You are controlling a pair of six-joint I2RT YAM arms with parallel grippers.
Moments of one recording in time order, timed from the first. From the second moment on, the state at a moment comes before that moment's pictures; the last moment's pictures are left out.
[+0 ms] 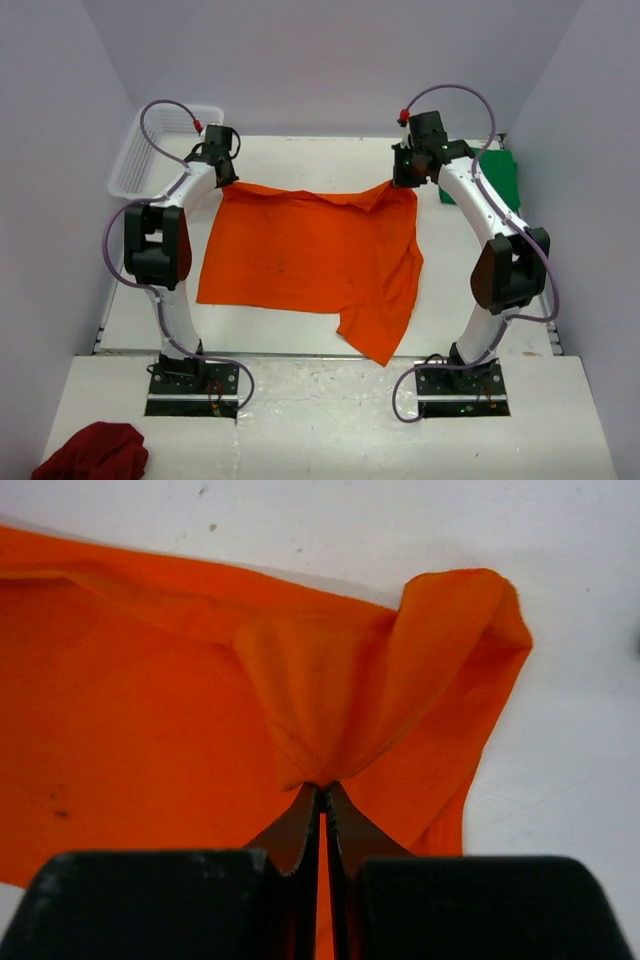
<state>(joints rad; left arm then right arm) -0.12 2.00 1.58 -0.44 -0.34 -0.35 0.25 1.83 1.70 -0.77 -0.07 0.22</state>
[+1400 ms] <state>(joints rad) -0.12 1.92 1.38 -0.46 -0.40 -0.37 0.32 1.50 1.17 -0.74 0.17 0.41</state>
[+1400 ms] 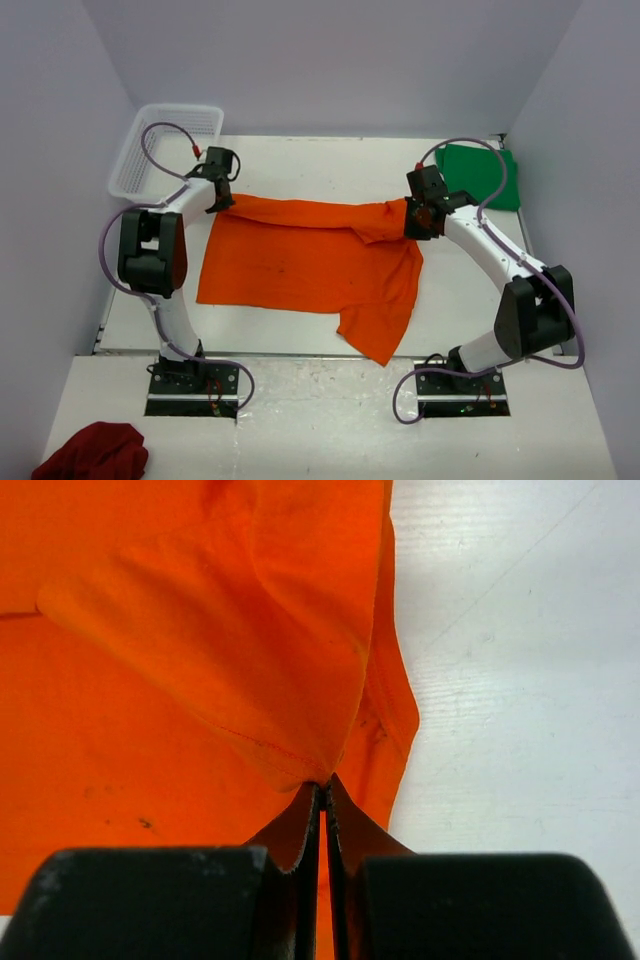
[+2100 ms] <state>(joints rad) -0.13 1.82 1.29 -0.43 -0.37 -0.38 0.32 1.50 1.16 -0.74 0.19 0.41</state>
